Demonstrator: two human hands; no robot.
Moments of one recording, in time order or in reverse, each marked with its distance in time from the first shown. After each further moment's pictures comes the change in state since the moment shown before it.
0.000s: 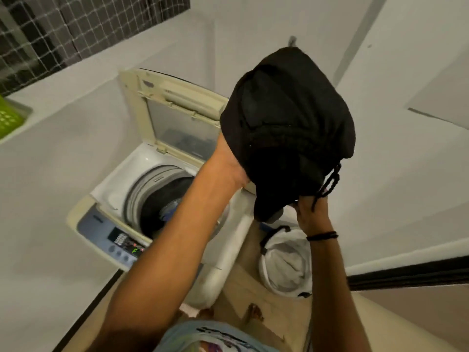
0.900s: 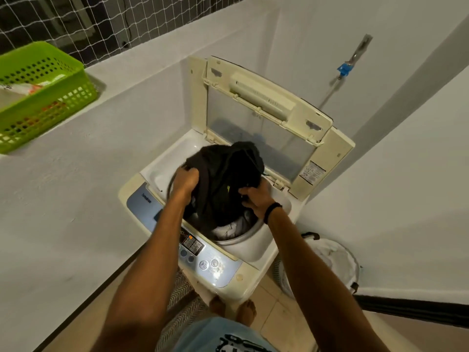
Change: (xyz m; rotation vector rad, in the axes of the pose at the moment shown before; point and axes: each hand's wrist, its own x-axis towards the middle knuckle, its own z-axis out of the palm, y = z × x) left_hand 0.117 -0.023 -0.309 0.606 0.602 -0.180; right_hand 0.008 0.087 0.223 -0.113 -0.330 0.680
